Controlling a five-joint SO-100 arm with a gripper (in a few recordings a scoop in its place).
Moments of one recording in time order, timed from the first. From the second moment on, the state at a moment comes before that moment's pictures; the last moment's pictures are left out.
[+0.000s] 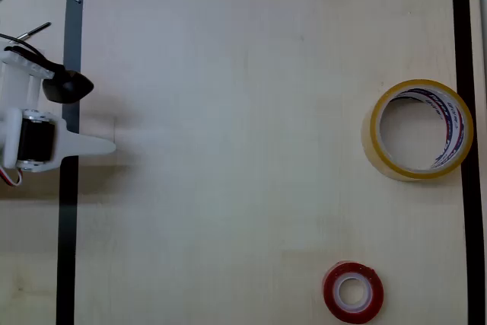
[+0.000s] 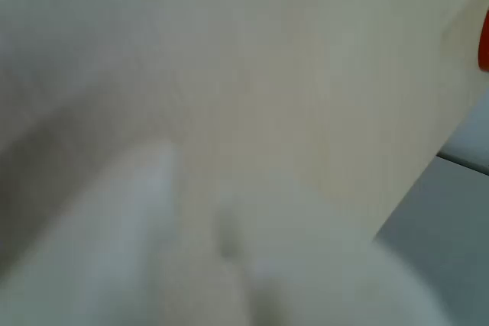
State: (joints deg) arm -0.6 189.9 179.1 51.9 9.7
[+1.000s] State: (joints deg) arm 0.7 145.2 139.8 47.2 8.6
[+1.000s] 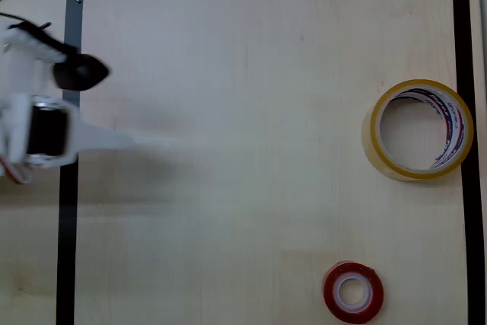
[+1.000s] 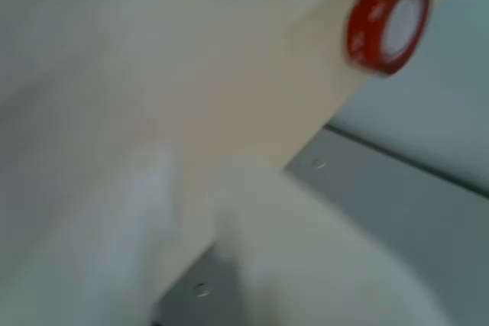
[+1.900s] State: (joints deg) arm 11.8 88.9 96.2 16.7 16.4
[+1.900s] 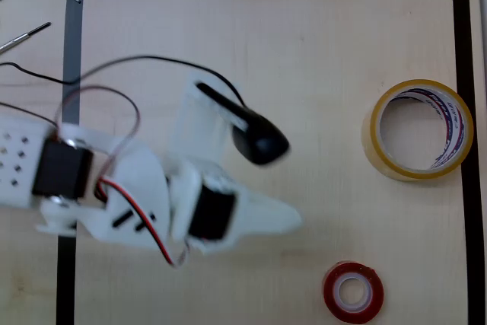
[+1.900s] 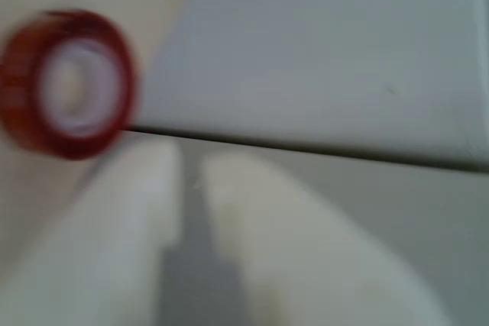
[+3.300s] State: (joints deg) arm 19.2 13.6 2.0 52.1 19.2
